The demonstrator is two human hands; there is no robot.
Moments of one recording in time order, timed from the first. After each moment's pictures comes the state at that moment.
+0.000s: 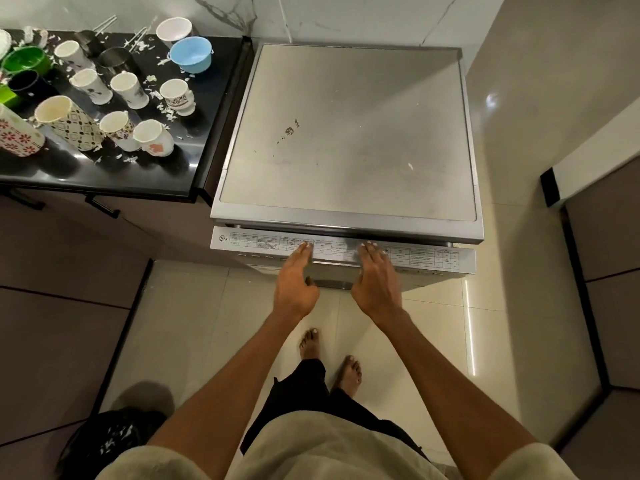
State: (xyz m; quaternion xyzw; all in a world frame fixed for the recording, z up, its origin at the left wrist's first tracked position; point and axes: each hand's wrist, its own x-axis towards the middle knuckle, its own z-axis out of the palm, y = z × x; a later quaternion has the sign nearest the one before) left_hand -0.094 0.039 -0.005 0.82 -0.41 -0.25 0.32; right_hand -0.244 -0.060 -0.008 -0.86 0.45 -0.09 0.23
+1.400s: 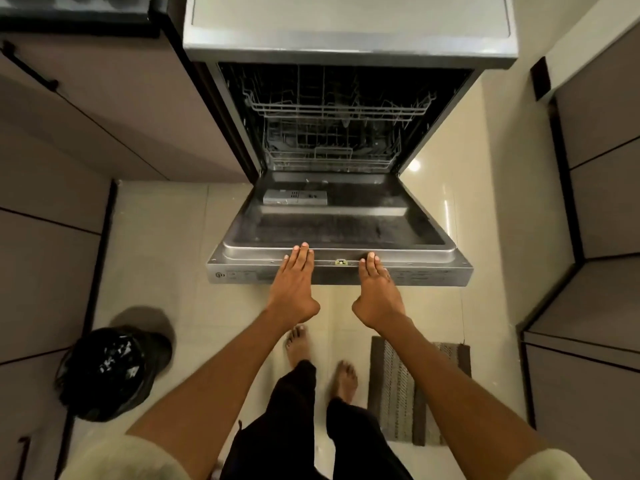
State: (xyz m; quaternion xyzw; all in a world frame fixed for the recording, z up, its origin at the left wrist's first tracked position) left_hand -0.172 0.281 -0.126 0.75 -0.58 -0.31 -0.08; right_hand -0.347 0.211 -0.121 -0.81 0.49 0.18 0.26
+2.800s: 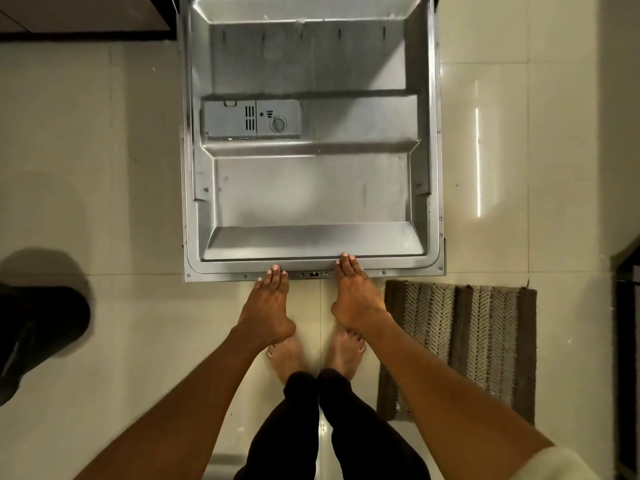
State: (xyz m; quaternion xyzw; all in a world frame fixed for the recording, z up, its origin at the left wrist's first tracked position) left_hand -0.269 0.433 -0.534 0.72 -0.53 -0.41 -0.18; right_hand -0.429 0.331 -0.527 -0.78 0.42 0.30 0.34
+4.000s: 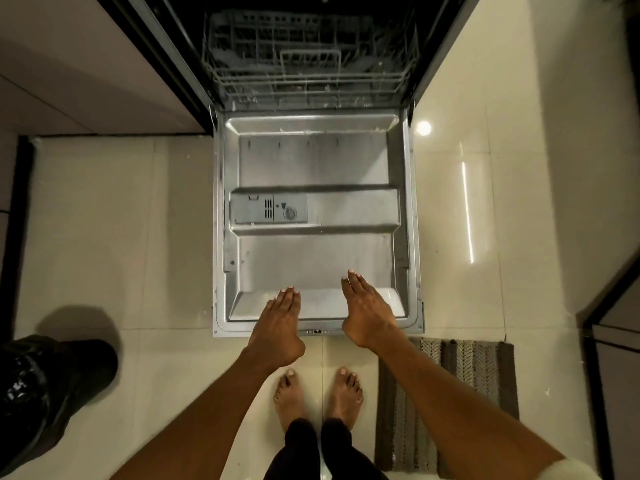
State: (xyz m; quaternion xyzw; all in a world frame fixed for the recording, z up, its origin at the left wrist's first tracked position) left_hand -0.237 0.340 -0.418 0.72 -0.54 -0.42 -0.11; right_hand -0.404 0.229 -0.412 -0.80 0.42 0.25 0.34
